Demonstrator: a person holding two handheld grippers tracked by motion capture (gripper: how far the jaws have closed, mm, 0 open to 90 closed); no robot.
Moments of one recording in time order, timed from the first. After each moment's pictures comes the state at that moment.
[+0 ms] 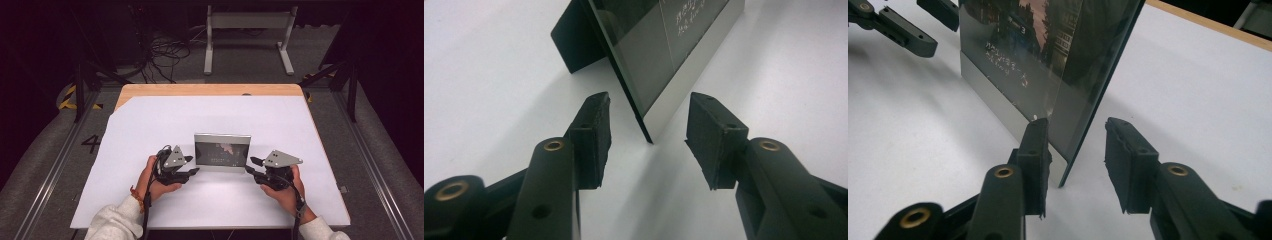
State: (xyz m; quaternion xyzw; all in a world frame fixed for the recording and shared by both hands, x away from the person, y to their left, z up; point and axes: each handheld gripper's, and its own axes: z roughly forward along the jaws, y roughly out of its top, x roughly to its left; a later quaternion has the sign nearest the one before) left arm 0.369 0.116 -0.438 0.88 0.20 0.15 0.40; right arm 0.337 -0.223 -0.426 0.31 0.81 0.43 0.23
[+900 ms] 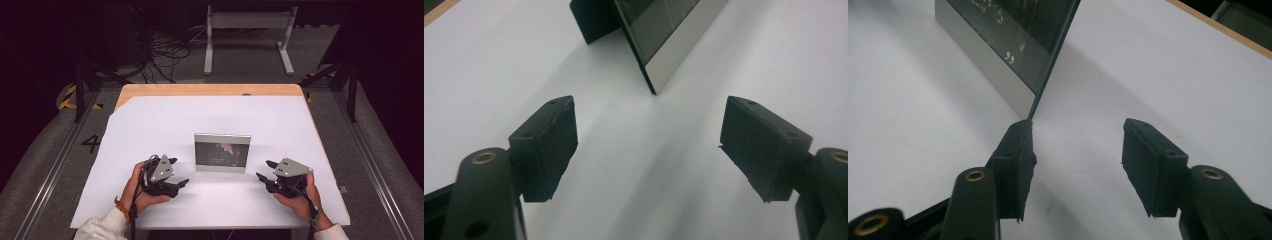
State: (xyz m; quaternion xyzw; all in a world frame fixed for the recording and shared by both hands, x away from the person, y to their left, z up) left arm 0.339 0.146 -0.439 0.88 0.20 0.19 0.38; right arm 0.318 -0.252 -0.429 0.30 0.84 0.37 0.27
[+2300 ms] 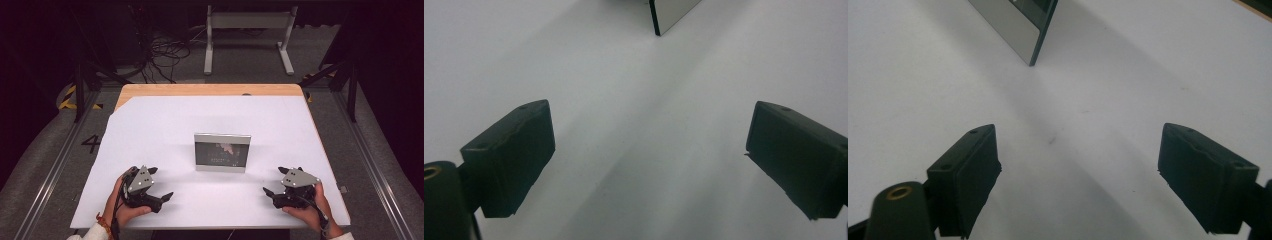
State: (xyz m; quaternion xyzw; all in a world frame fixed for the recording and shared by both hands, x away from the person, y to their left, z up) left arm 0.317 0.189 -0.456 0.87 0.25 0.16 0.40; right arm 0.301 -0.274 -0.448 0.29 0.85 0.36 0.26
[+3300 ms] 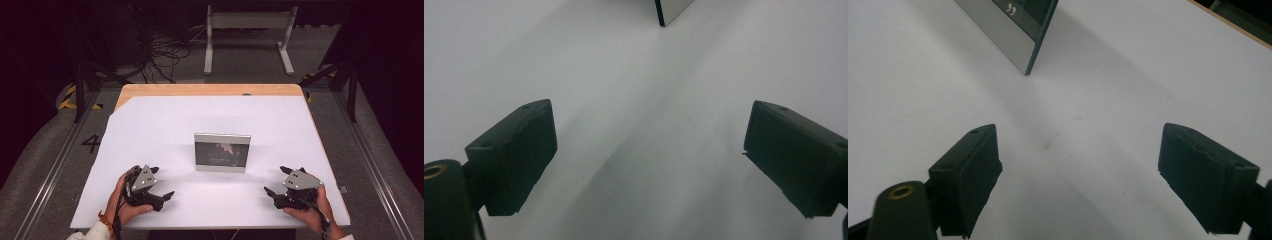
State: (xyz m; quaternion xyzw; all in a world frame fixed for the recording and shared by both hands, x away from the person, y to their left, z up) left arm 0.321 0.184 -0.459 0.87 0.25 0.16 0.39; right arm 0.294 -0.276 -0.443 0.29 0.84 0.36 0.28
